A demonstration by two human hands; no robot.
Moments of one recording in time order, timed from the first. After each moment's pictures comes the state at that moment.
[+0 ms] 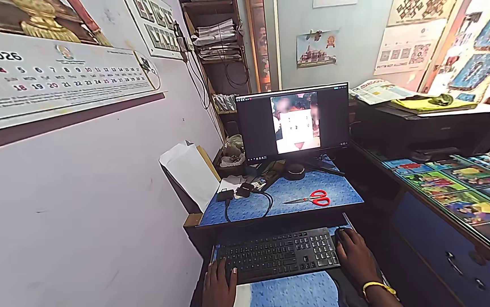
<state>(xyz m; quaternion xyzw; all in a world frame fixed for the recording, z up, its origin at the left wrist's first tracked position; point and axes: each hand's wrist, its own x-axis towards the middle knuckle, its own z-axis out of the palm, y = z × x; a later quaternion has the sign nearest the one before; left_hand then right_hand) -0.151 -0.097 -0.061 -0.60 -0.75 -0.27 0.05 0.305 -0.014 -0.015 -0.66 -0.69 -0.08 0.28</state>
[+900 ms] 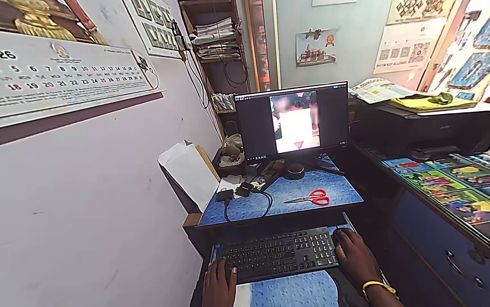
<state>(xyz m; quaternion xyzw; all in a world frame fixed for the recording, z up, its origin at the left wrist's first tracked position) -0.151 -0.096 -0.063 -0.60 -0.75 -0.28 0.06 0.306 -0.015 -0.013 -0.64 -0.71 -0.08 0.27</state>
